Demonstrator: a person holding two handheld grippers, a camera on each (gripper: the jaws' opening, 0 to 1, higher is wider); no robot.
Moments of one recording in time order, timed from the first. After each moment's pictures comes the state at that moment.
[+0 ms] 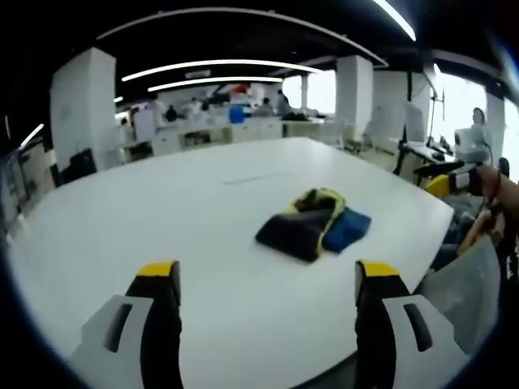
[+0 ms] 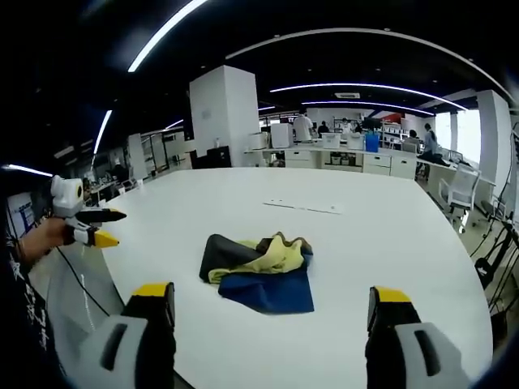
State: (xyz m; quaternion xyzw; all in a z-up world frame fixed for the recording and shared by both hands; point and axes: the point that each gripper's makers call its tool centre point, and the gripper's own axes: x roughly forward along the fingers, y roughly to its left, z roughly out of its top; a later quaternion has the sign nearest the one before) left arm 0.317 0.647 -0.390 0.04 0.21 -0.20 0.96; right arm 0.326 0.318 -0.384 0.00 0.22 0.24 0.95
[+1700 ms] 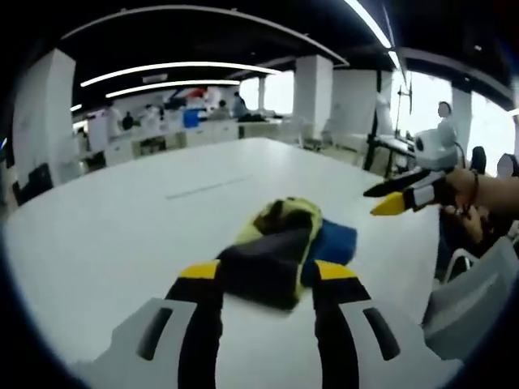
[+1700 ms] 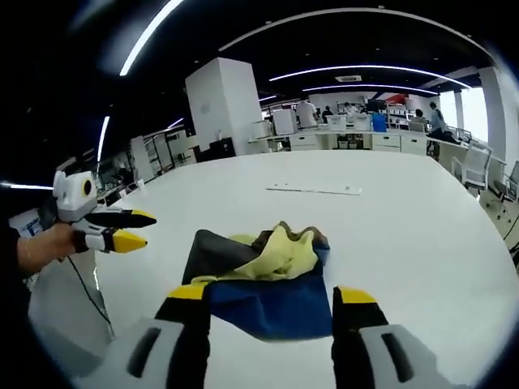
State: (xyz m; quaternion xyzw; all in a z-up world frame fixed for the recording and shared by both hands) left arm 0.407 0.552 -0.427 0.05 0.20 -0.31 0.93; right arm 0.404 0.353 -0.451 0.03 0.26 0.26 0.93
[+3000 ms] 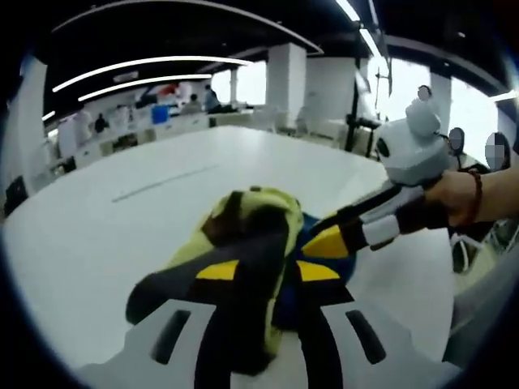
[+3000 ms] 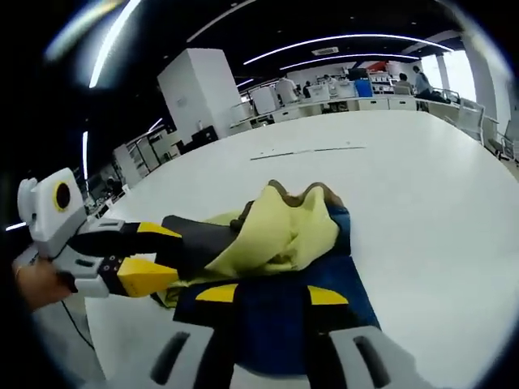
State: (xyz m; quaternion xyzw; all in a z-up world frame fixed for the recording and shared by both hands) left arm 0.438 0.455 -0.484 0.07 0.21 -0.38 0.90; right arm 0.442 0.386 -0.523 0.09 0.32 0.22 0.92
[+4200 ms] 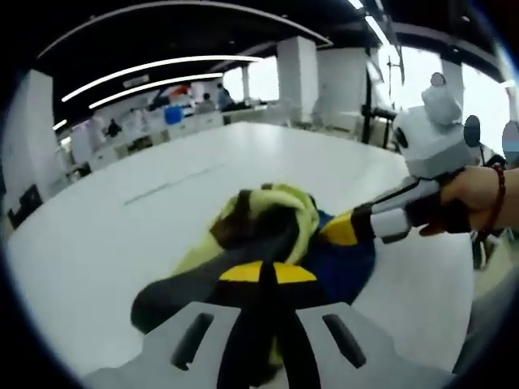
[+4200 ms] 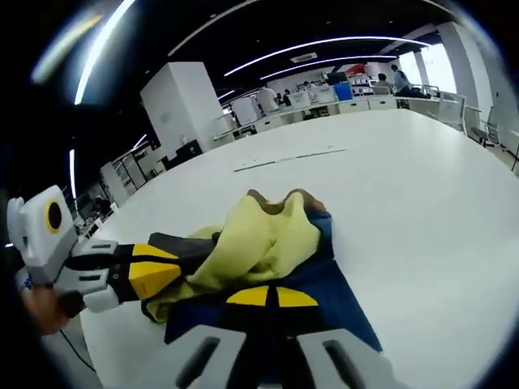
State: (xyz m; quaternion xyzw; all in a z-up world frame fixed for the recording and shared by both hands) left arm 0.448 0.460 -0.483 0.10 0.21 -0.34 0.91; right arm 0.450 0.377 -0.517 0.11 0.30 0.19 0.93
